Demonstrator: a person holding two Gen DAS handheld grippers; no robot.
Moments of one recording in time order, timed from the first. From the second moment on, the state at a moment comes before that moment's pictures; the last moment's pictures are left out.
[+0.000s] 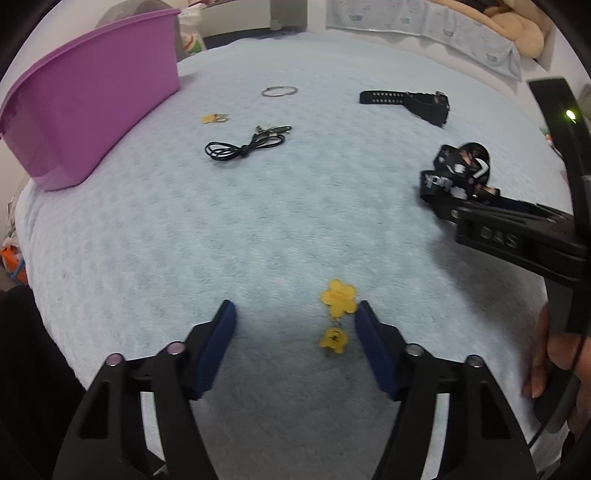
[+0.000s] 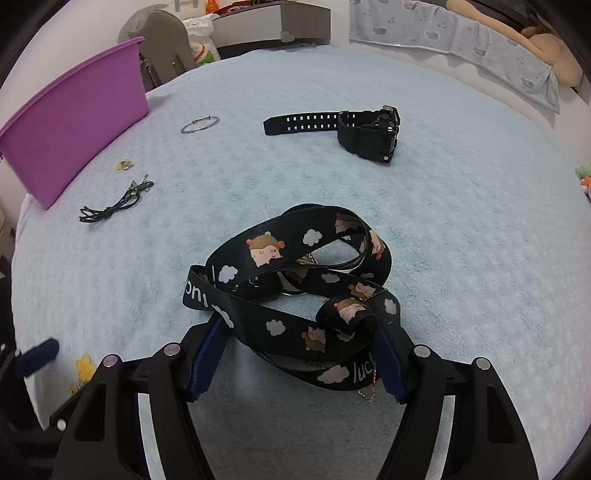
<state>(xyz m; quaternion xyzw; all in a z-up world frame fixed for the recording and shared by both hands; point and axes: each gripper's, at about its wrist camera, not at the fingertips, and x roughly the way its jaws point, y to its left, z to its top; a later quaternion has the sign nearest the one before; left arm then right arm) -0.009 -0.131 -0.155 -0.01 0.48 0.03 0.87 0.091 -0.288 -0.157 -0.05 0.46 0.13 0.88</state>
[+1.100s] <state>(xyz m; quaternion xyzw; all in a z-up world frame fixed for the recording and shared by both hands) -0.018 -0.086 -0.065 -0.01 0.43 -0.08 0.90 0.034 -0.298 -0.071 0.11 0.39 0.15 0.90</state>
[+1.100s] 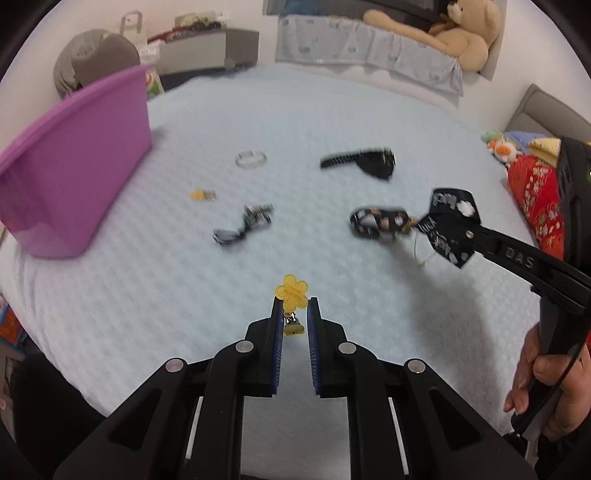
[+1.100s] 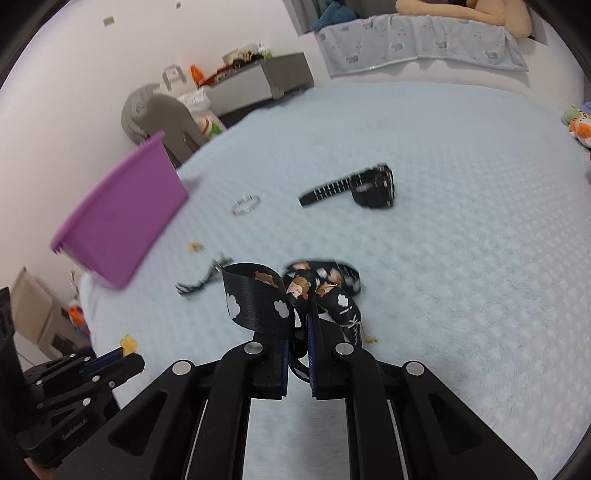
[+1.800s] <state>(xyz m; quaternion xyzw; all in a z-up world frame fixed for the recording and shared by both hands) 0.017 0.012 0.045 -0.02 0.37 -0.07 0.92 0.044 -0.221 0.080 0.14 0.30 0.22 0.92</state>
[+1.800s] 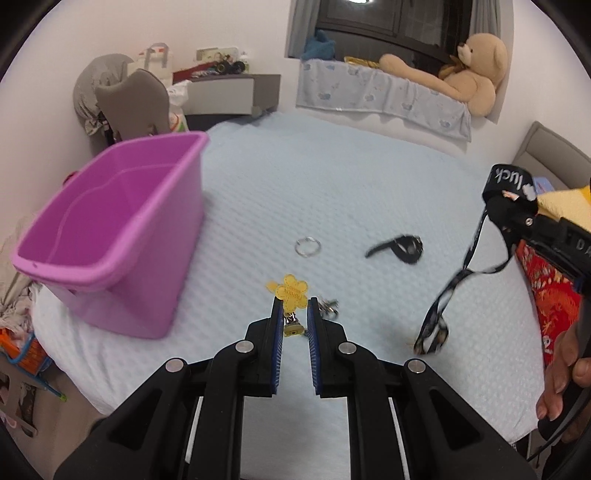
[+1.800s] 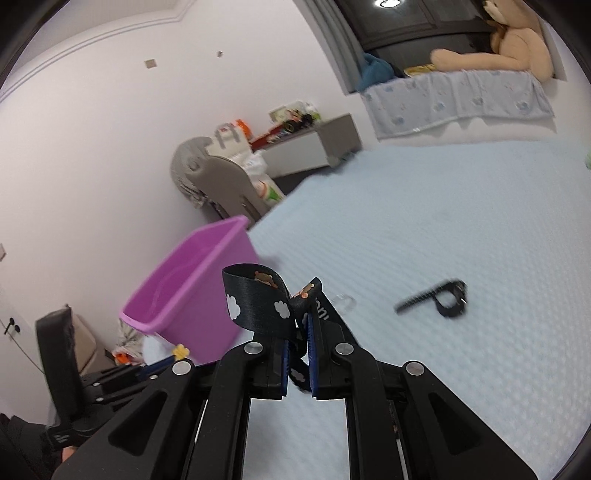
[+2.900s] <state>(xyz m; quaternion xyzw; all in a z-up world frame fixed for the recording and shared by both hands) 0.119 0.255 0.132 -0.10 0.35 0.10 0.93 0.188 0.047 0.252 0.14 0.23 0.42 0.87</state>
